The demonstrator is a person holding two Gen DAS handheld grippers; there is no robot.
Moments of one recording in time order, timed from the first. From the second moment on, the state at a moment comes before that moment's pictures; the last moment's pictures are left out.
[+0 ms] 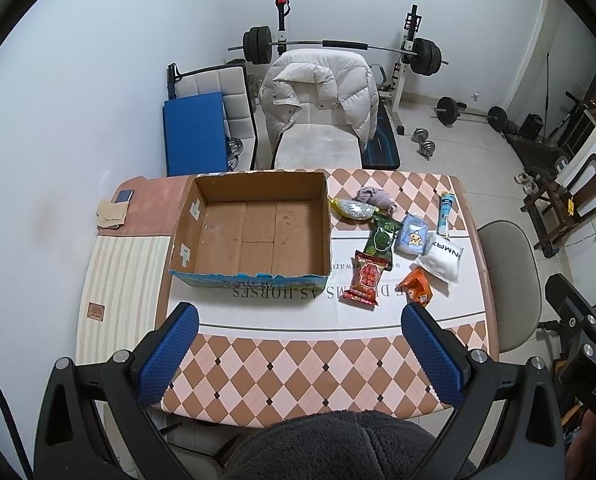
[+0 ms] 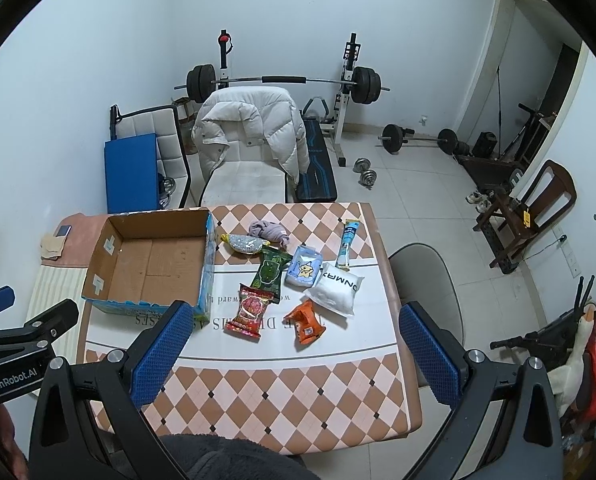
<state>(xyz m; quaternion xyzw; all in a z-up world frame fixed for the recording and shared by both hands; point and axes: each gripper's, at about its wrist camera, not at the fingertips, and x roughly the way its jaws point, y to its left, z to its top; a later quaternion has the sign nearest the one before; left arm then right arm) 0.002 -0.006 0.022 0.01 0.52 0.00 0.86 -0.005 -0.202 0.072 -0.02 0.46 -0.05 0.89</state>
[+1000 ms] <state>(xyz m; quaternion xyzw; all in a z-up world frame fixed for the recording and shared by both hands) -0.005 -0.002 0.026 0.01 0.50 0.00 0.87 0.004 -0.198 0.096 -0.01 0.45 -0.04 0.89</state>
